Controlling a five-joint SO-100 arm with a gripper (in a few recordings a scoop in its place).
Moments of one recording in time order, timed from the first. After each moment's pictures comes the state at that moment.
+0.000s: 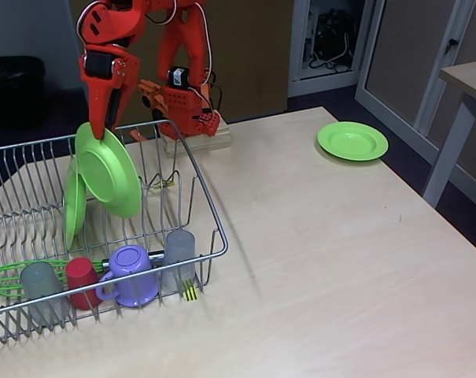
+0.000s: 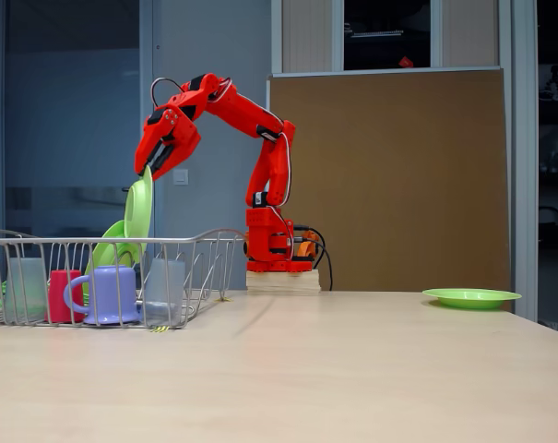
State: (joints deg) arm 36.7 110.6 94.7 72.0 -6.4
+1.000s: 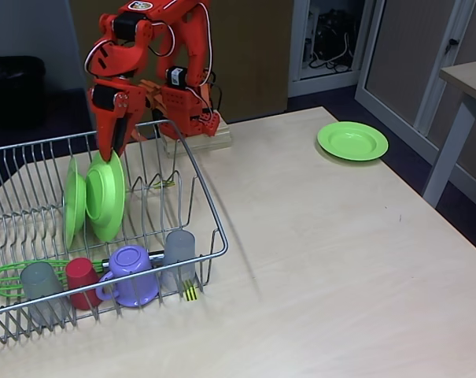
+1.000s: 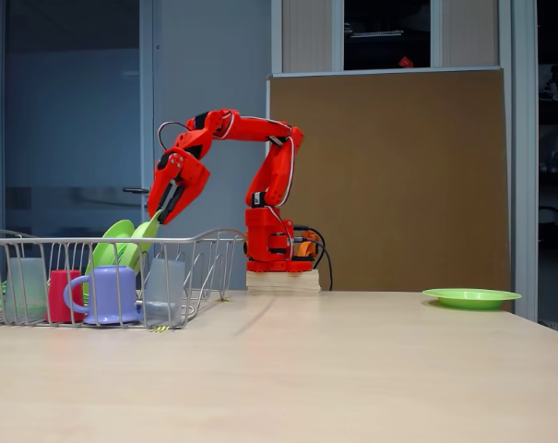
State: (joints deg) arm 42.2 120.0 122.2 59.7 -1.8
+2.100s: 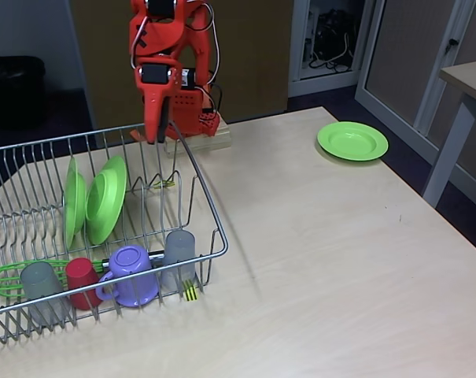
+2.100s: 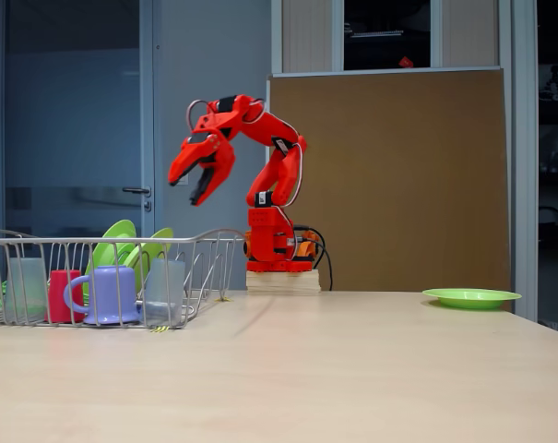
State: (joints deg) arm 20.4 132.9 120.1 72.2 -4.4
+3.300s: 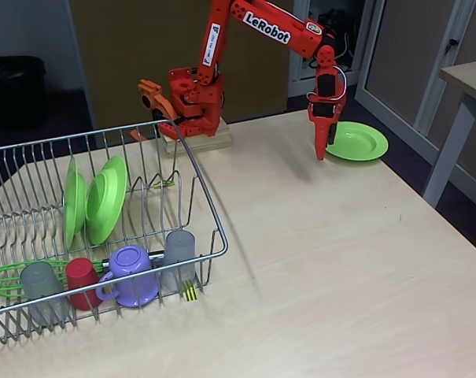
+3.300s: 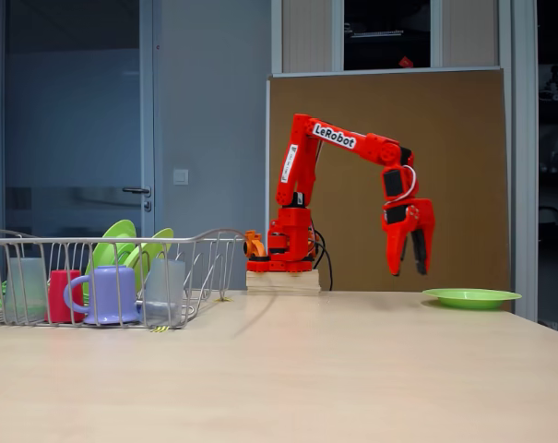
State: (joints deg) arm -63.5 76.0 98.2 57.0 102.4
